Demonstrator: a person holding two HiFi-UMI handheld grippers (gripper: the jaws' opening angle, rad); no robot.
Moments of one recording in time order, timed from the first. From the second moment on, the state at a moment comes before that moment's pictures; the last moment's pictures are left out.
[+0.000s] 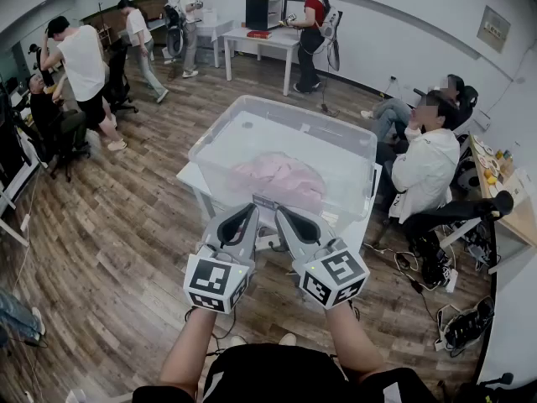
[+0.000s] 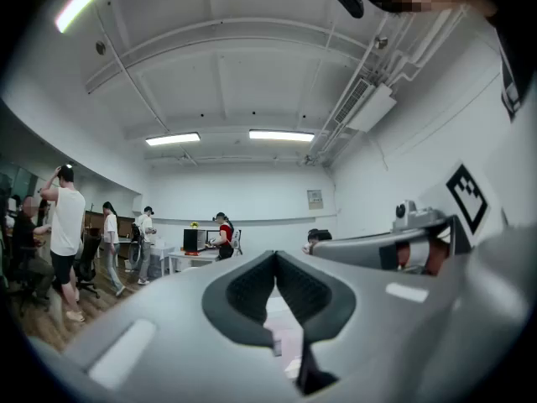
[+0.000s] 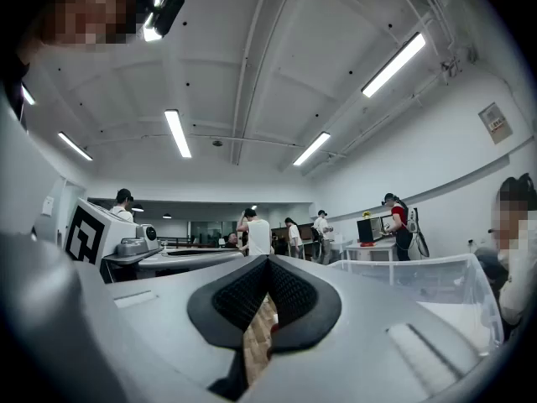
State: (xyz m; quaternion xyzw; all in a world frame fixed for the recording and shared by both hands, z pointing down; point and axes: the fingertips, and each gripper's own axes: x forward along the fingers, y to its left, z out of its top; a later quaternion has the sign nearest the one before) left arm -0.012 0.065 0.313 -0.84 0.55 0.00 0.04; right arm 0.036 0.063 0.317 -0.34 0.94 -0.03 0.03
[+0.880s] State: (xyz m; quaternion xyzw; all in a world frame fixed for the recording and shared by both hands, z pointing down) left arm 0.033 0.069 0.319 -0.85 0.53 -0.01 0.06; right arm 0.058 0.070 0.321 -0.31 0.95 -0.04 0.04
